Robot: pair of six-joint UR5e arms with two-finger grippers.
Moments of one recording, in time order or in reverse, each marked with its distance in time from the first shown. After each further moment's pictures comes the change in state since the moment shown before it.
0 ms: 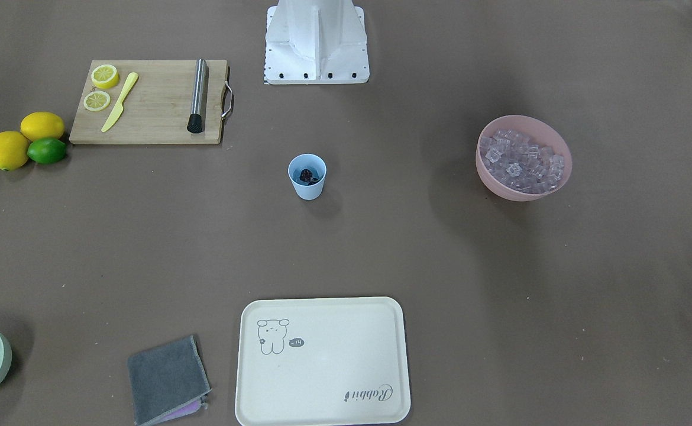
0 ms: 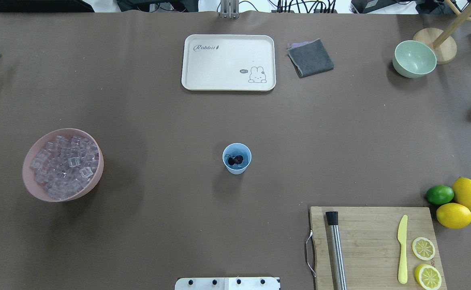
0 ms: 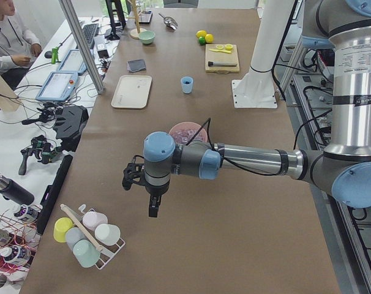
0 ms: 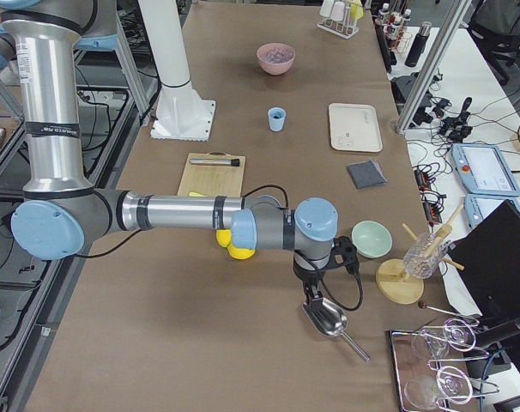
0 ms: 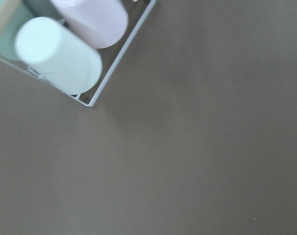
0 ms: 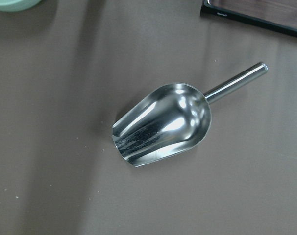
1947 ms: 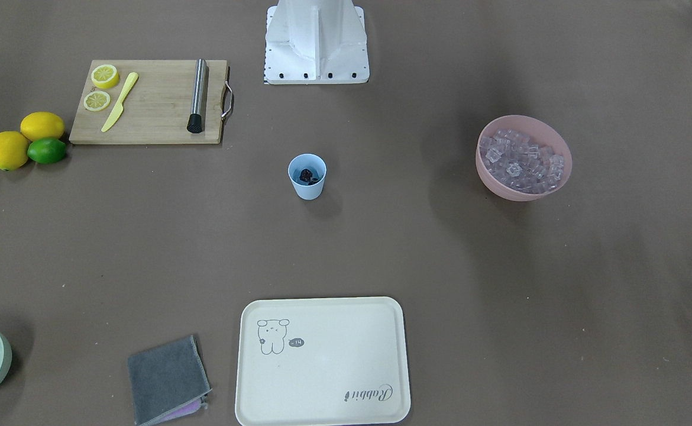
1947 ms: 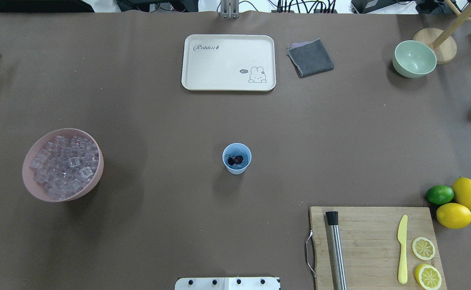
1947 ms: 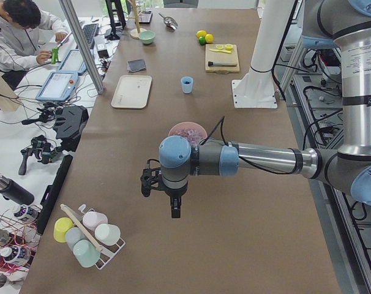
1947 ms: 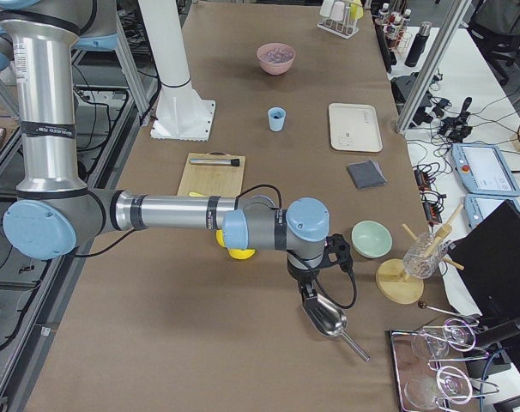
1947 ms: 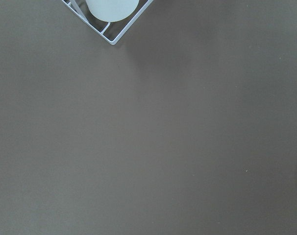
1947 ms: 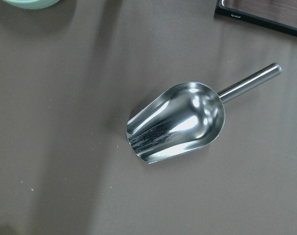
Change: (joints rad) left arm -0.010 0.087 -0.091 0.148 -0.074 -0.001; right arm -0.009 -0.035 0.065 0.008 0.029 -0.001
